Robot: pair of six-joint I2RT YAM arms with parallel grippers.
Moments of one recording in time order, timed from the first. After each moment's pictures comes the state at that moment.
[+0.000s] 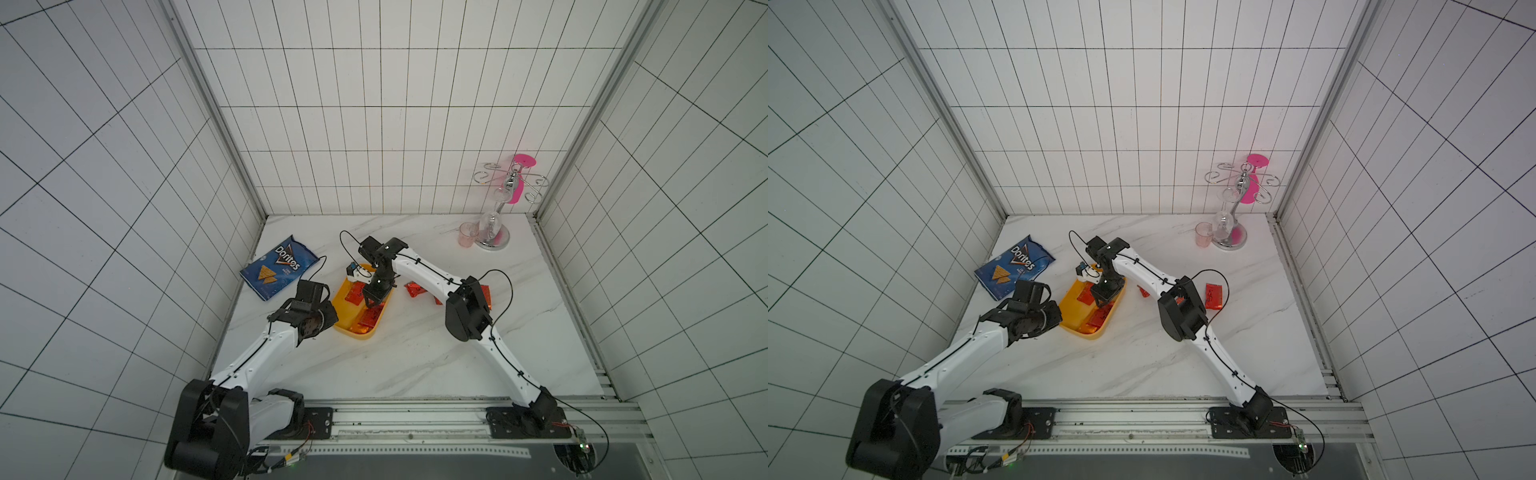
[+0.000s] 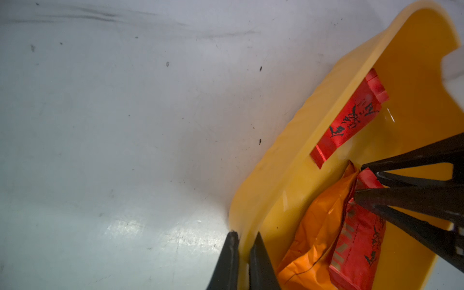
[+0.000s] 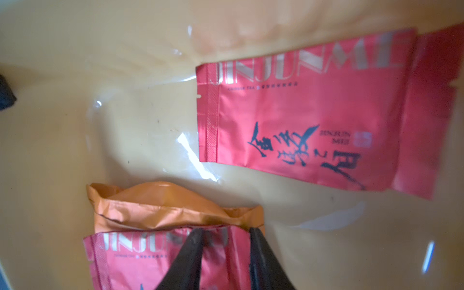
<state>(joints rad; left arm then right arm) -0.20 1.15 0.59 -0.47 0.07 -0.68 0.91 2.59 2.46 -1.28 -0.34 -0.24</state>
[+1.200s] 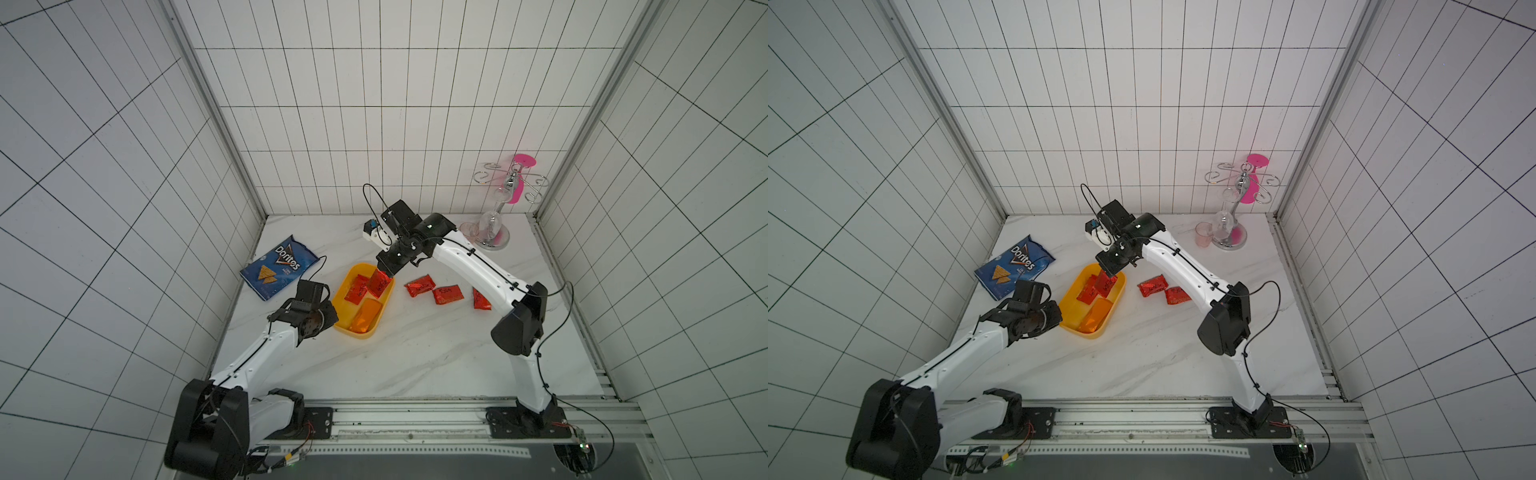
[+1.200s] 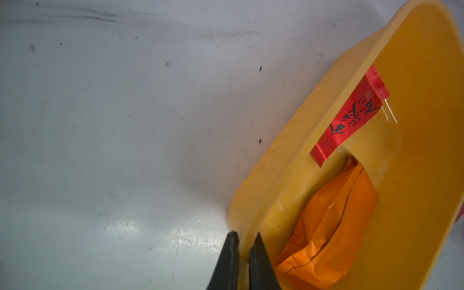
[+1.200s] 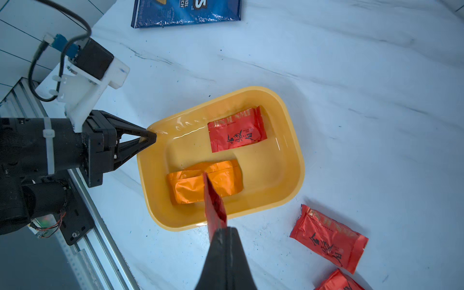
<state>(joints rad) -0.20 1.15 0.59 -0.47 0.07 -0.68 0.87 2.05 2.18 -1.14 -0.21 -0.03</state>
